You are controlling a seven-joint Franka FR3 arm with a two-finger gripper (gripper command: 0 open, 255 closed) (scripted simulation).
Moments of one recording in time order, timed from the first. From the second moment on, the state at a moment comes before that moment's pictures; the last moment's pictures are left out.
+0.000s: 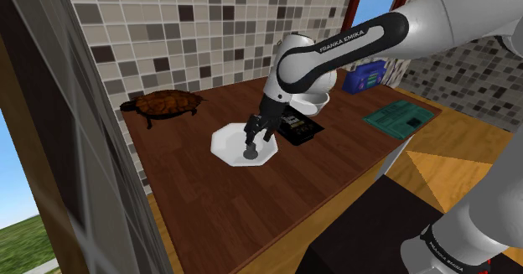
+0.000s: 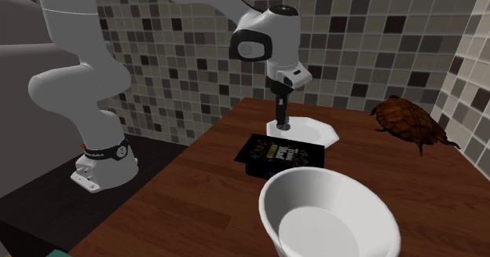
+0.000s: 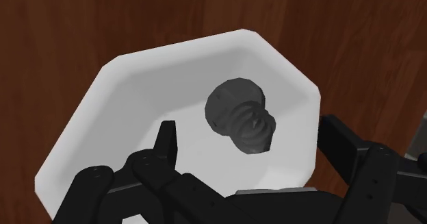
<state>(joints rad) -0.10 0.16 0.45 -2.12 0.36 2.35 -0.02</state>
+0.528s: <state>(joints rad) -0.08 0.21 0.46 -2.14 0.37 2.43 -0.04</state>
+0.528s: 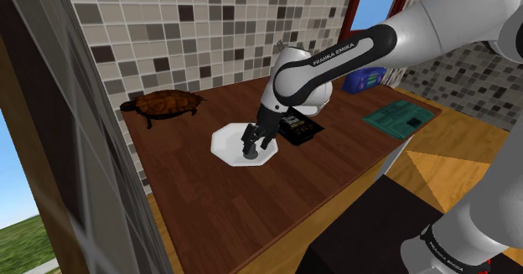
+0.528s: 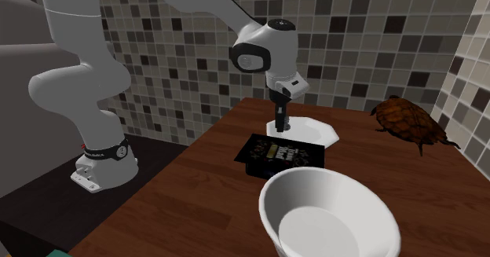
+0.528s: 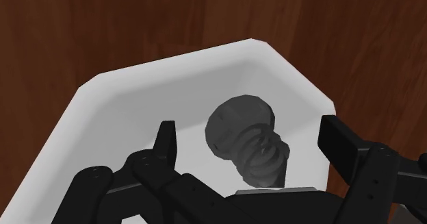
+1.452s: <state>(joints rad) -0.08 0.21 0.46 -2.13 0.37 2.43 -0.04</state>
